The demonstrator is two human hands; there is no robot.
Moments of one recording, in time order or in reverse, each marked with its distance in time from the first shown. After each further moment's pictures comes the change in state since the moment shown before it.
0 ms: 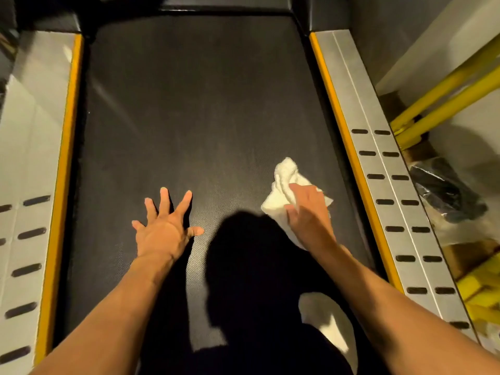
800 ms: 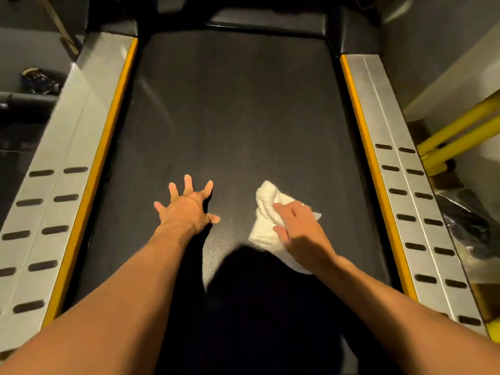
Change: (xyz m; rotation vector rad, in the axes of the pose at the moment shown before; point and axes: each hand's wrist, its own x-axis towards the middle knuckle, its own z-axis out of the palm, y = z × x) left_hand 0.005 0.006 -0.006 -0.131 -0.044 -0.064; right_hand -0.028 -0.024 0.014 0.019 -0.166 -0.382
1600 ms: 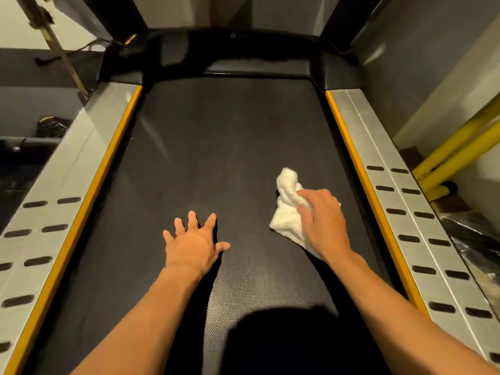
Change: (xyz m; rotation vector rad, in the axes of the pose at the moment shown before) left_hand -0.015 0.027 0.031 0.153 0.182 0.031; right_hand 0.040 0.052 -0.023 0.115 0.435 0.149
